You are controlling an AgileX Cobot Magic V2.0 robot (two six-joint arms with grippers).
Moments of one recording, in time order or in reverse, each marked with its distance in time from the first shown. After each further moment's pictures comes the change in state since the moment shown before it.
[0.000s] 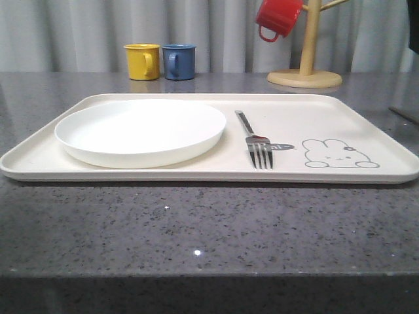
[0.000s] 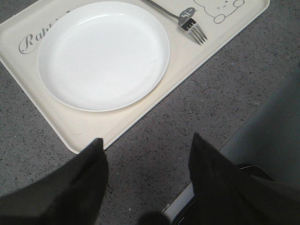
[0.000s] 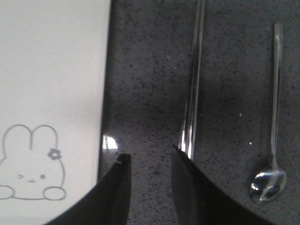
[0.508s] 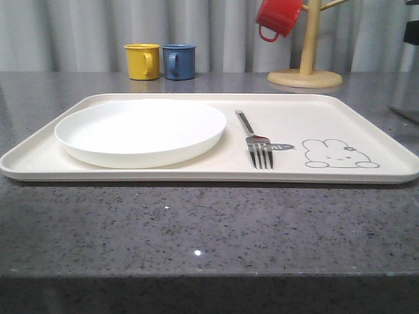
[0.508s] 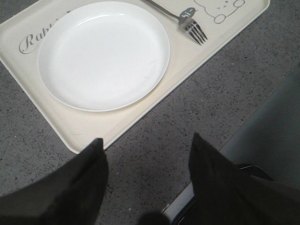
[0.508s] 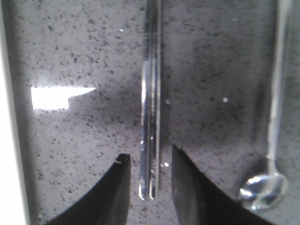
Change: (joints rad) left arm 0.000 0.000 0.000 0.000 0.000 0.000; right arm -0.152 0.122 0.062 0.072 -0.004 -0.127
